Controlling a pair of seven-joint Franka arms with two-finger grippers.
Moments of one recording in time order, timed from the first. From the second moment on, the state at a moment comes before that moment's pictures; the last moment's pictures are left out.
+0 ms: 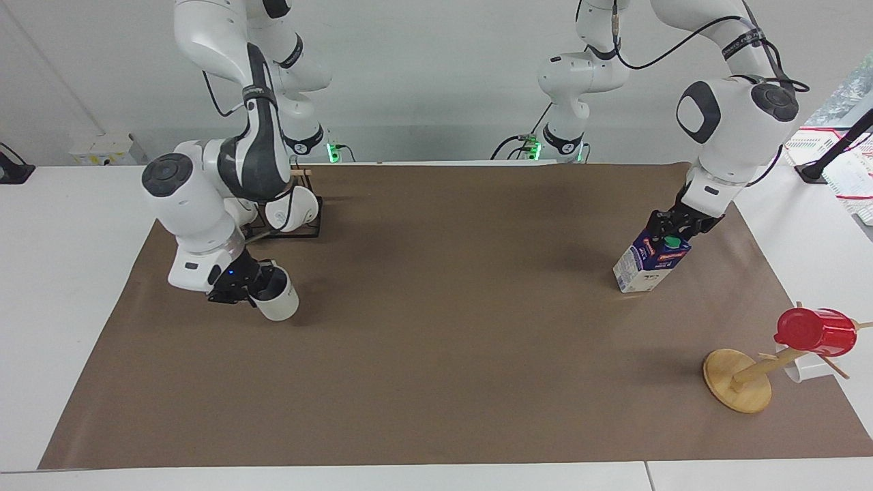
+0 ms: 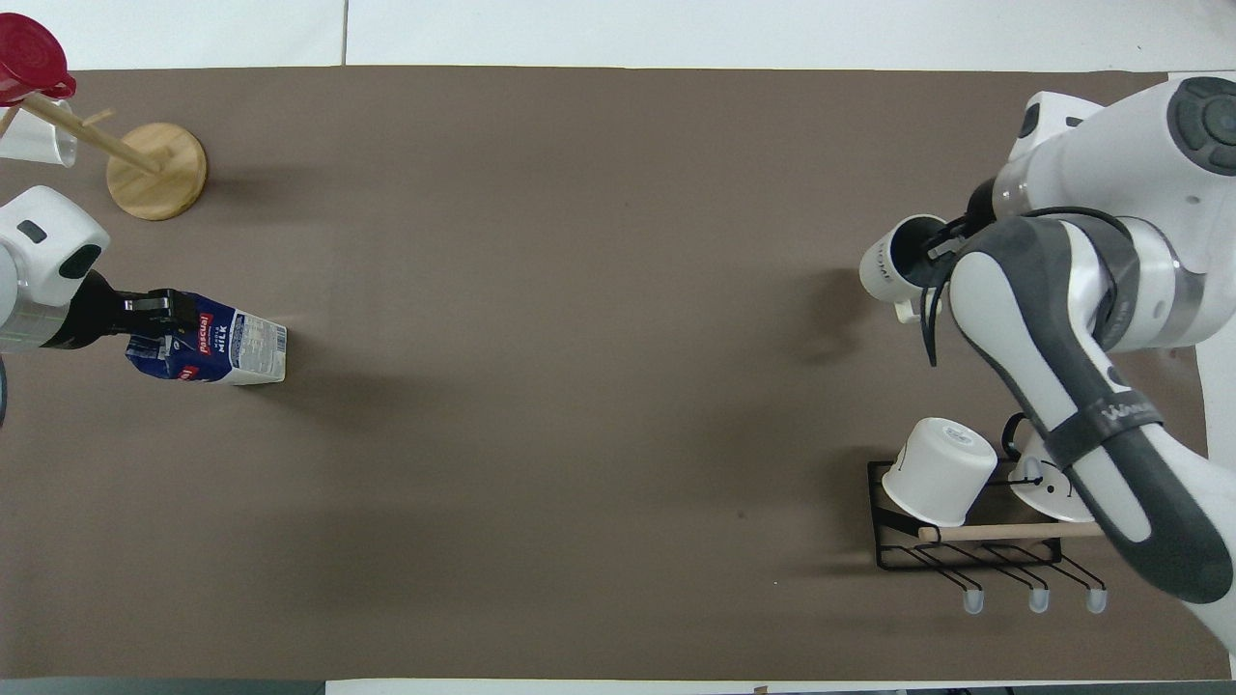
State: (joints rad) left arm 0.05 -0.04 -0.02 -2.05 -0.02 2.08 0.02; right arm 0.14 0.26 -0.04 -1.78 0.04 2.13 -0.39
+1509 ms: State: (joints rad) left arm -0.10 -0.04 -0.04 -1.75 0.00 1.83 -0.13; right arm 0.47 0.31 -0.03 -1.91 0.00 2.34 0.08
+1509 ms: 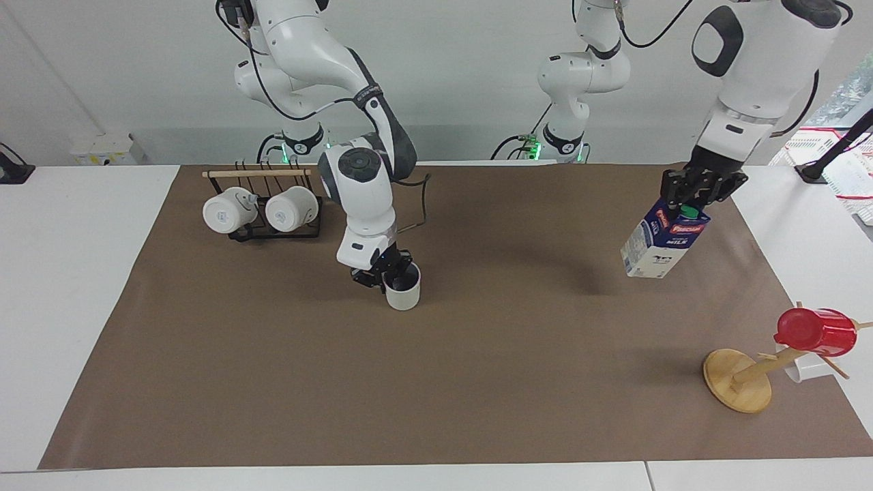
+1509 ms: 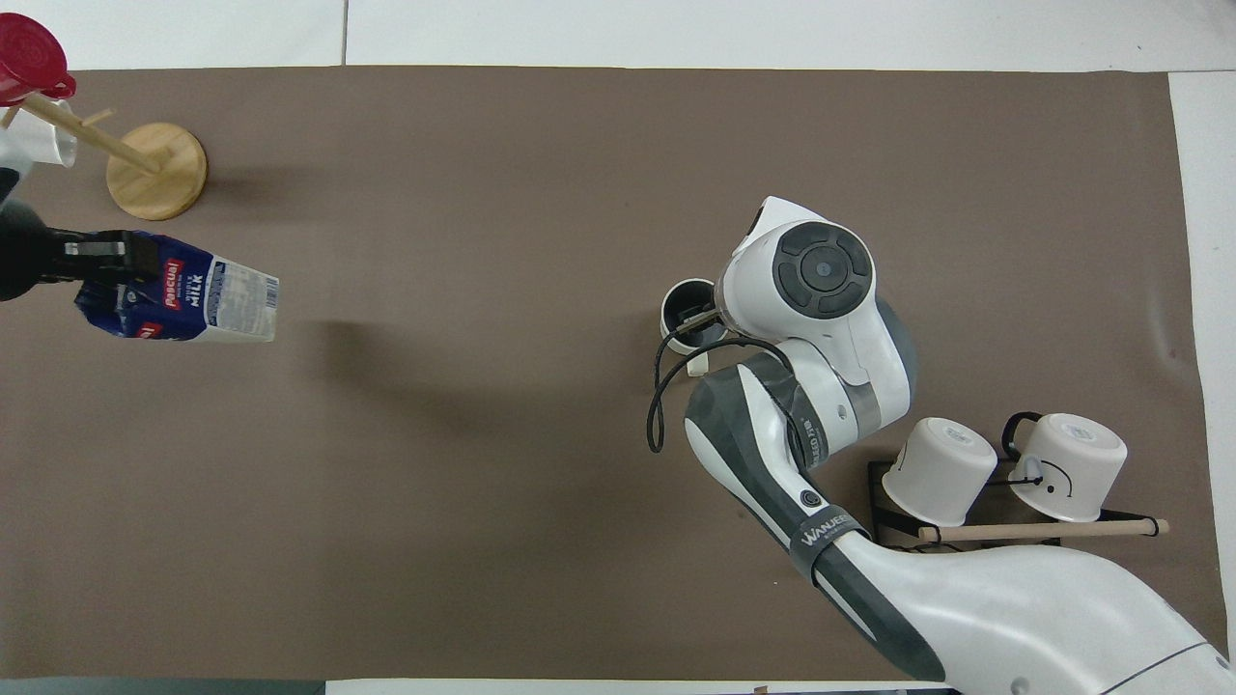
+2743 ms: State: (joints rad) left arm -0.68 0.33 -0.05 -1.54 0.16 2.01 -0.87; right arm 0.09 -0.02 -0.06 -1.68 -0.01 1.71 0.11
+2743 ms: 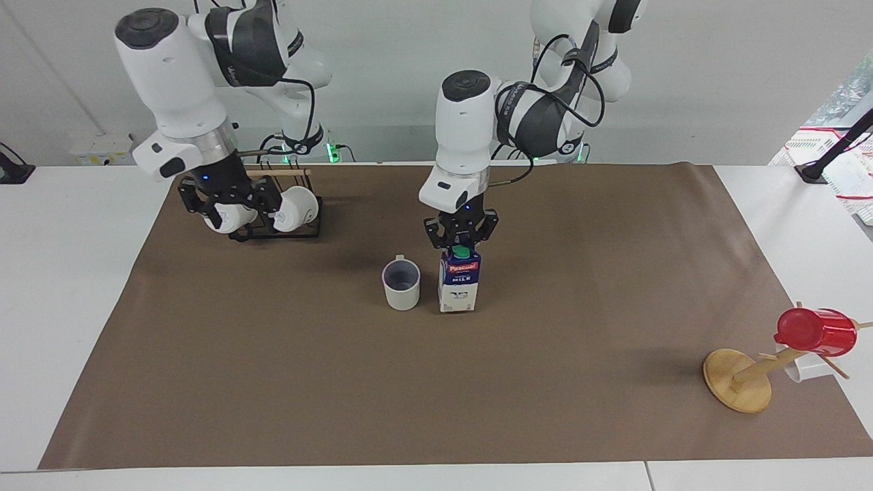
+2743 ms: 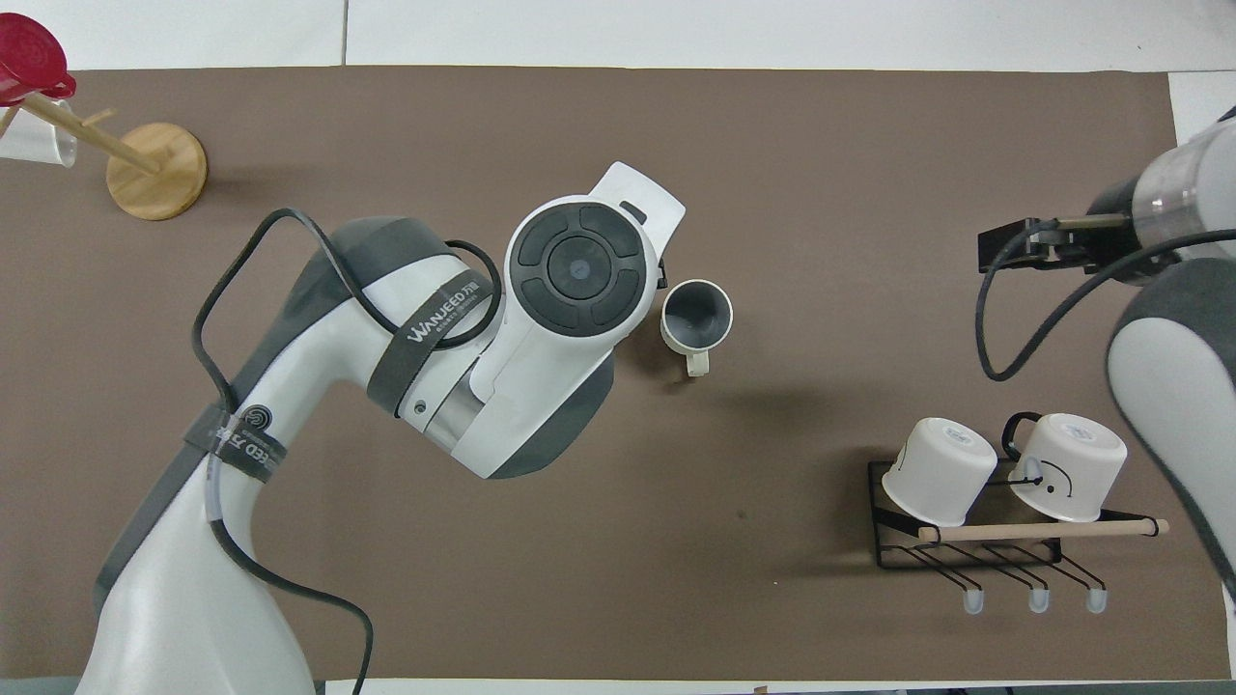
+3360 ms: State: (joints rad) left arm -0.72 0.33 -0.05 -1.54 0.16 1.98 -0.87; right arm 0.02 0.00 -0.06 -1.54 -0.01 1.51 0.14
